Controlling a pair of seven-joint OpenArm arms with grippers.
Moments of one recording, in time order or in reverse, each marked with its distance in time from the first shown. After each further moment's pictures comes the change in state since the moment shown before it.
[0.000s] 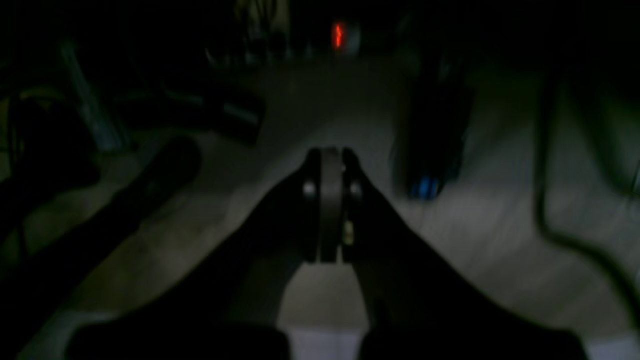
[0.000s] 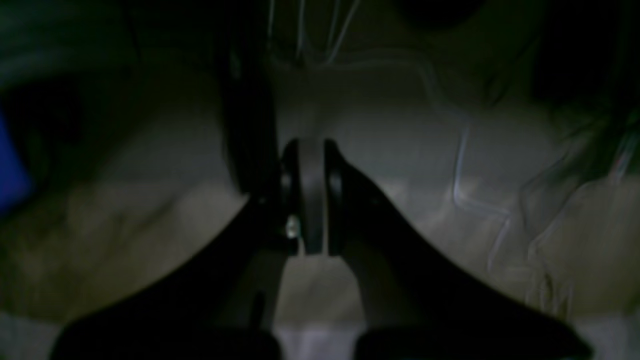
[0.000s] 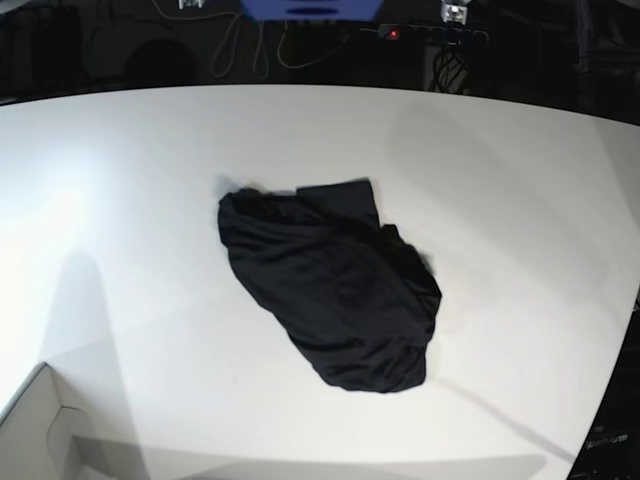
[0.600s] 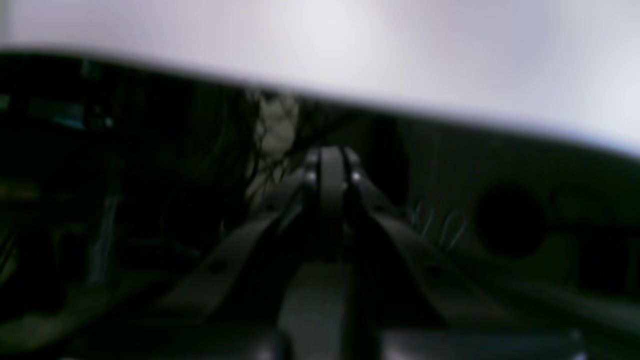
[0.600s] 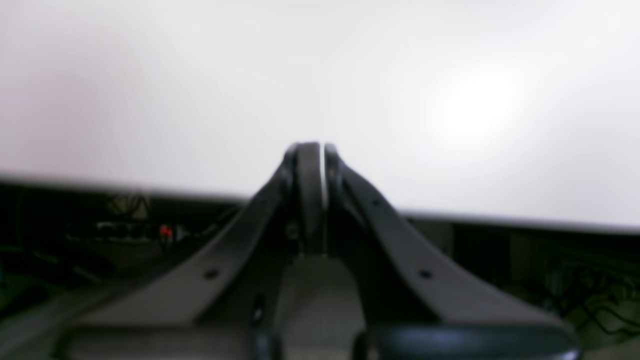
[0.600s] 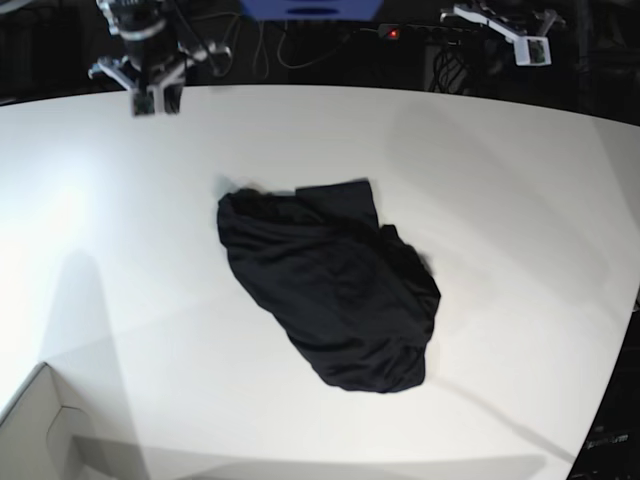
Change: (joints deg) left arm 19.4 -4.3 -9.7 50.2 -13.4 0.3 0.8; right arm -0.6 3.4 -0.2 51.3 0.0 0.2 -23.2
